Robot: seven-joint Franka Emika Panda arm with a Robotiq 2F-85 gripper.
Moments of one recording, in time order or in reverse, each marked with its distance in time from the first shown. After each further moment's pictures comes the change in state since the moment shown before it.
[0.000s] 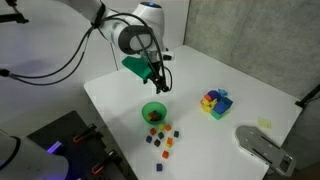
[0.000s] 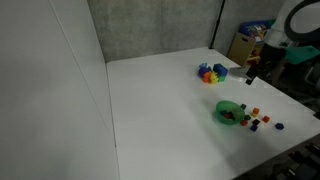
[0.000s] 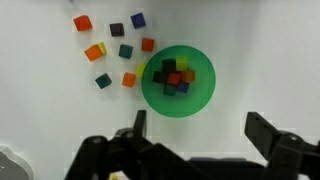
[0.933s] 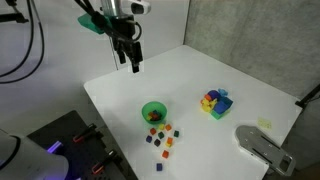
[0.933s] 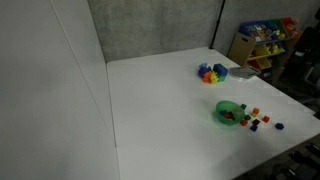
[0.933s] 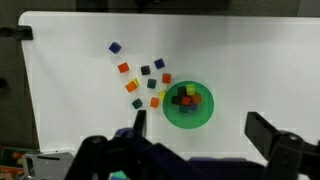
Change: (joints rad) arm 0.020 -0.459 0.042 -0.047 -0.134 -0.460 0.206
